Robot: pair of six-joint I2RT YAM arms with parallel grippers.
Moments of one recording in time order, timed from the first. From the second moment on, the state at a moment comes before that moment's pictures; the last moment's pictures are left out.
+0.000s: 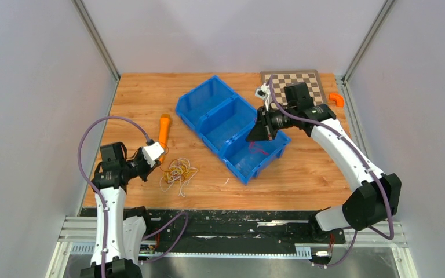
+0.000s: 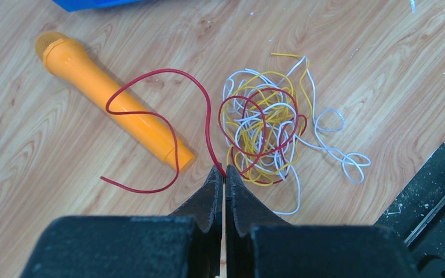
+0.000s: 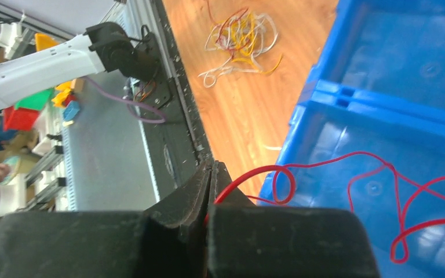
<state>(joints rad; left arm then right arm) 0.26 0.70 0.62 -0.81 0.79 0.96 0.36 1.42 1.36 -0.74 -0.96 -0.07</state>
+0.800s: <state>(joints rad) 0.26 0.72 0.62 -0.79 0.80 0.95 0.32 1.69 1.28 -0.72 -0.67 -0.03</state>
